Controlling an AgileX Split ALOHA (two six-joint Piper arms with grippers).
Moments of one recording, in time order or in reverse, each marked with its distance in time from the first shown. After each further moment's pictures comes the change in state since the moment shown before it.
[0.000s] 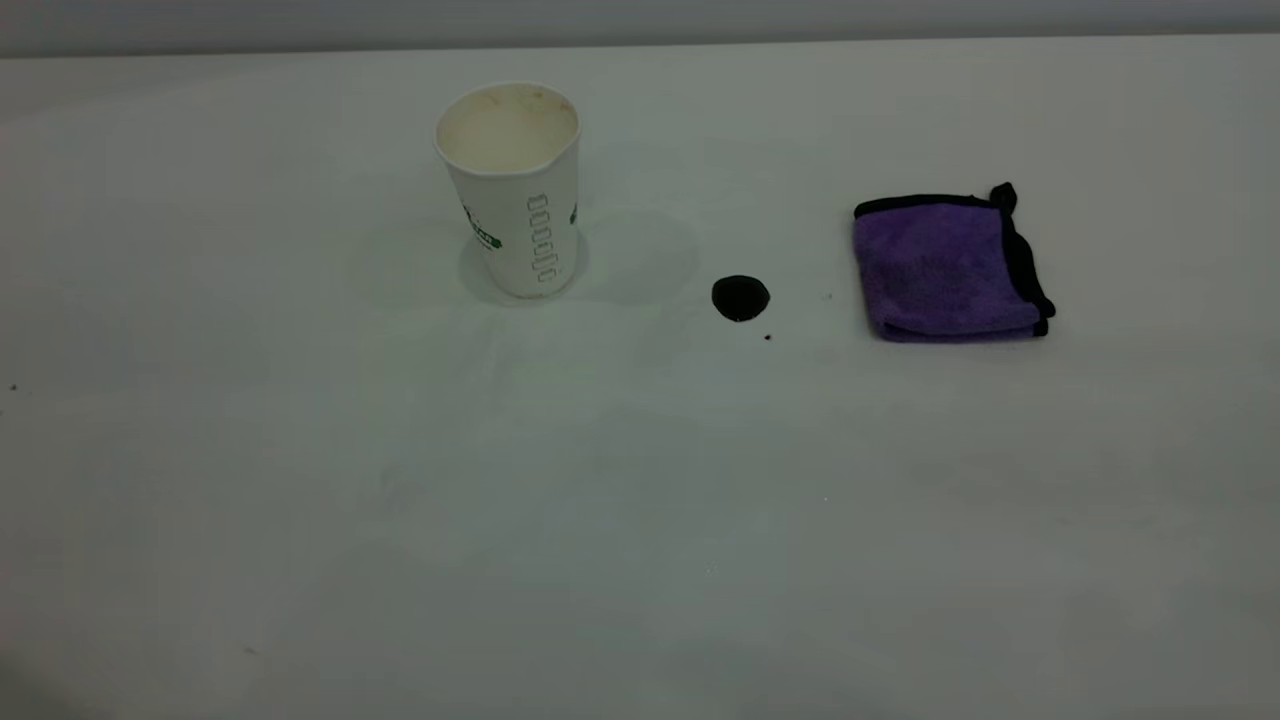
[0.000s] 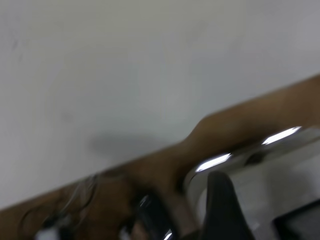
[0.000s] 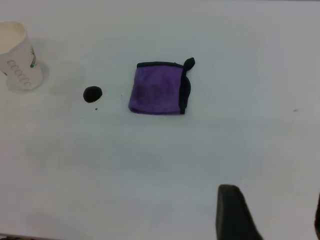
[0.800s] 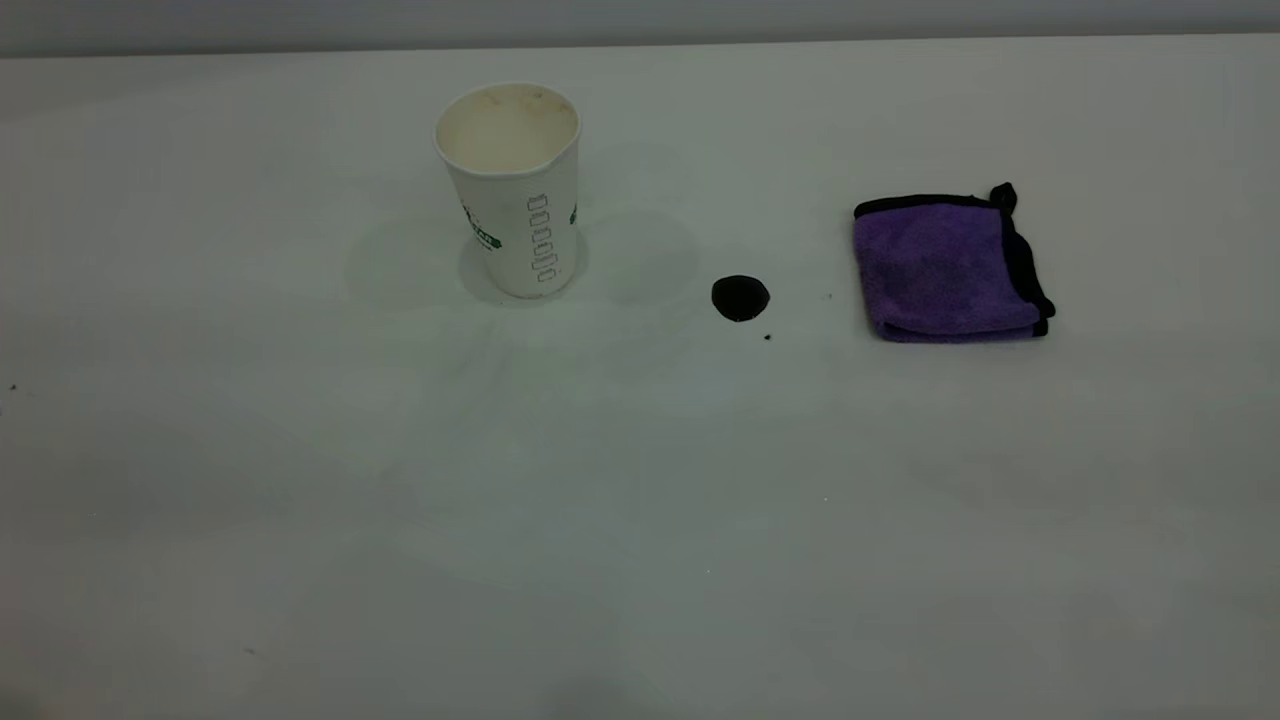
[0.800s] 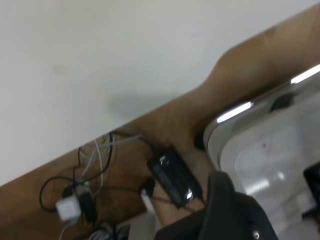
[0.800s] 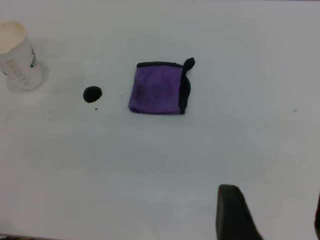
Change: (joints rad) left arm 0.022 -0.062 0.249 0.001 -0.079 0.118; right arm 0.000 0.000 0.000 0.000 0.000 0.000
